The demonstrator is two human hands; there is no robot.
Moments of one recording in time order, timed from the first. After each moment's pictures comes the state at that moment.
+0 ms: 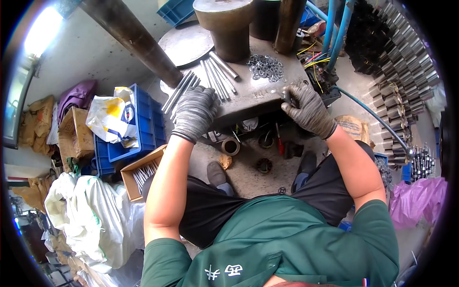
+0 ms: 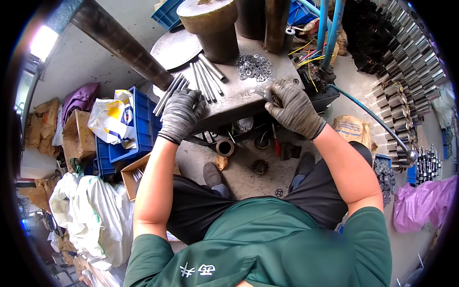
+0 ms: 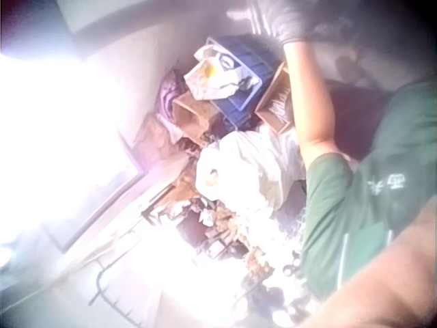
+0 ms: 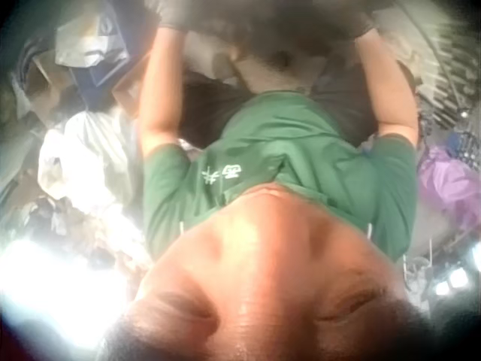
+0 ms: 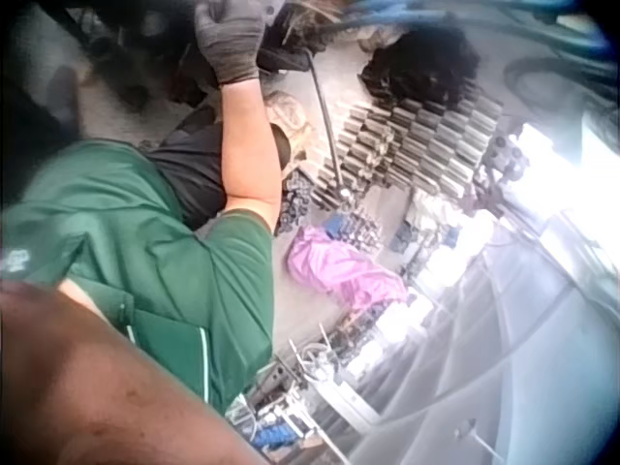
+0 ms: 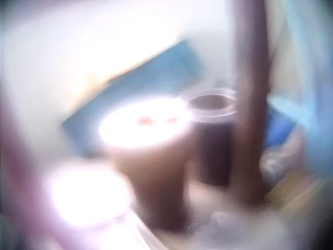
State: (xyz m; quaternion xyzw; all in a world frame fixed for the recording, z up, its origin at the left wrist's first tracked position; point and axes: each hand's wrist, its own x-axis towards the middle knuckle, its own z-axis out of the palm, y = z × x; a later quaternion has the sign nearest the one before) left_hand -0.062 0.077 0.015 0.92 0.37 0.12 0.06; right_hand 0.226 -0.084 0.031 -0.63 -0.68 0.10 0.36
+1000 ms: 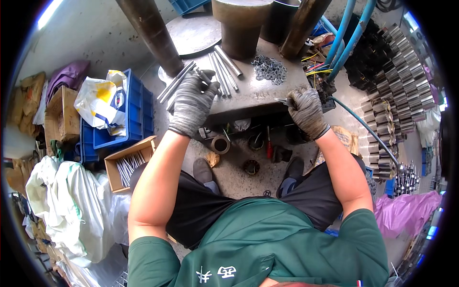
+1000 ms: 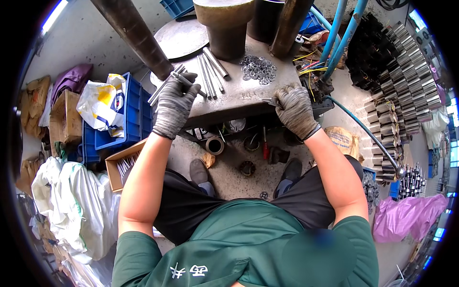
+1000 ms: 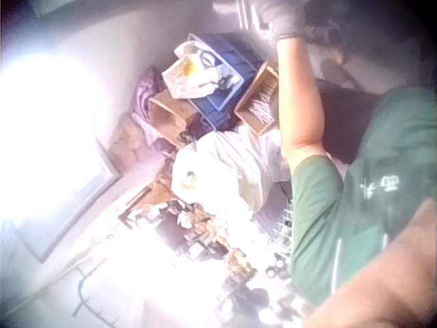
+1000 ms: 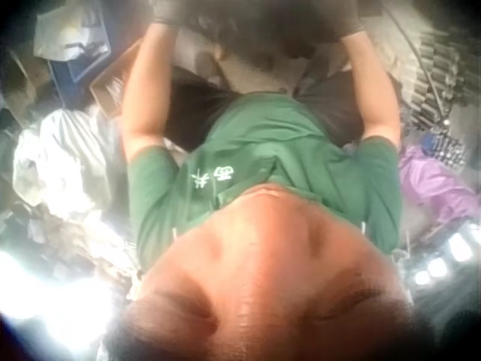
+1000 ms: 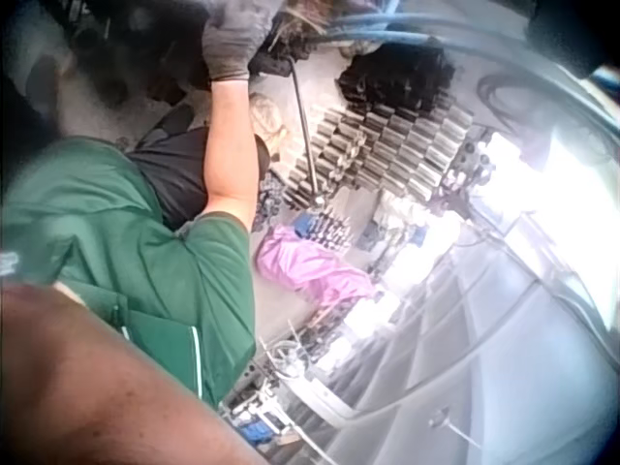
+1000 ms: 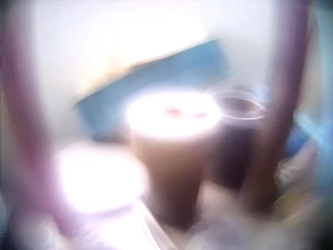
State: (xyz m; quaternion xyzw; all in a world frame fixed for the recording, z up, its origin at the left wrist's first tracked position) left_hand -0.054 0.069 0.013 0.74 0.41 0.38 0.38; right_hand 0.258 -0.061 -0.016 -0.61 -0.75 -0.13 0.23
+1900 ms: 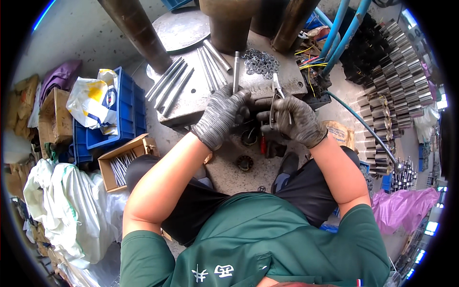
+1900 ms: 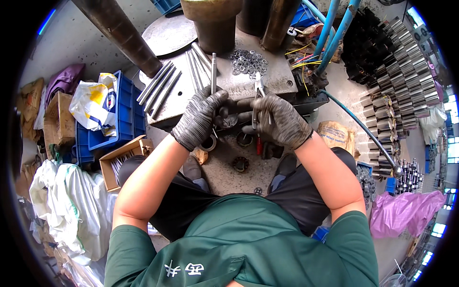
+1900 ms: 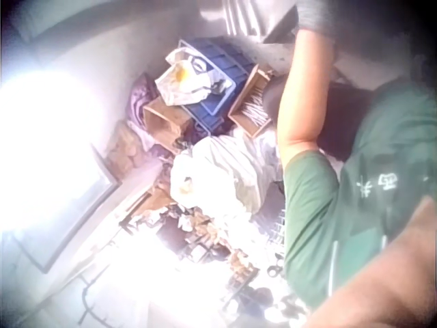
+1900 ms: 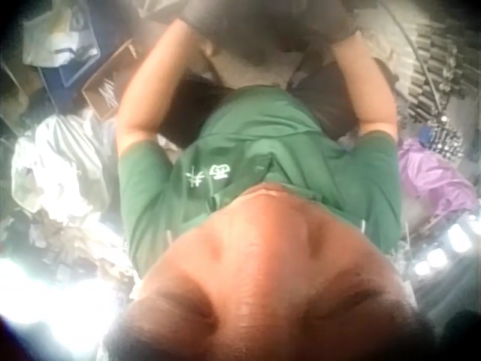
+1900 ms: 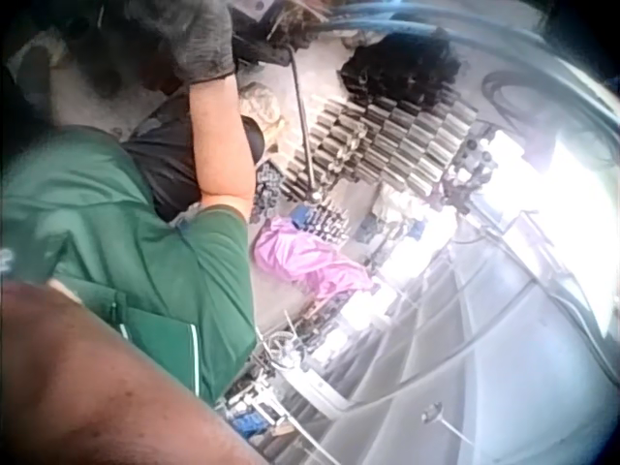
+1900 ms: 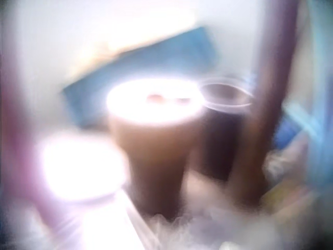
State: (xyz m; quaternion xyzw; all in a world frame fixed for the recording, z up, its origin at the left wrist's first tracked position) left_hand 0.006 0.016 0.013 0.46 0.37 0.25 0.77; right_hand 0.198 -0.086 0.046 -0.43 -0.17 0.70 0.54
